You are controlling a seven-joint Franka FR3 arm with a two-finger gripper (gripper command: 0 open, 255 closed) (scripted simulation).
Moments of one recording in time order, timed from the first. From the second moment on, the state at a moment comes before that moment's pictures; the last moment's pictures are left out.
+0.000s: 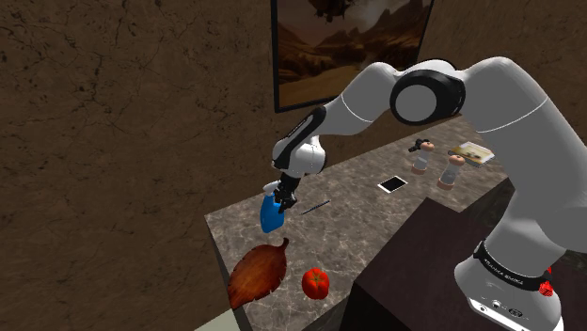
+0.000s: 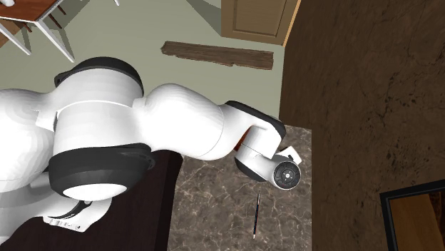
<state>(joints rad) 0.23 0.86 -0.02 -1.72 0.83 2.59 -1.89</state>
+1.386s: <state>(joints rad) 0.26 0.70 -0.07 -1.80 0.77 2.51 -1.81</state>
